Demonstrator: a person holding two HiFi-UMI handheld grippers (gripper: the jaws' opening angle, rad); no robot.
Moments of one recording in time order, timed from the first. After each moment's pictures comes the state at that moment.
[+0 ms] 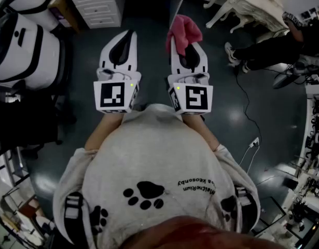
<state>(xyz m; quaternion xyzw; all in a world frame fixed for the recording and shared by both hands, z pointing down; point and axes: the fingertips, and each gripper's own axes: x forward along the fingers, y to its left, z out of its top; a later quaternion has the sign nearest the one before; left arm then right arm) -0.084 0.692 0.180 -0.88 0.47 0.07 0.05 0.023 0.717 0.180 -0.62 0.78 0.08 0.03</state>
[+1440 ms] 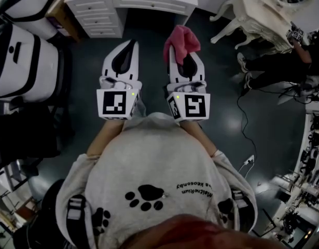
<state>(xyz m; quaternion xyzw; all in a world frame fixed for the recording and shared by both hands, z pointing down) -0.067 0.525 0.212 -0.87 0.48 0.06 0.04 0.034 0.546 0.209 -0.60 0.80 0.05 0.04</state>
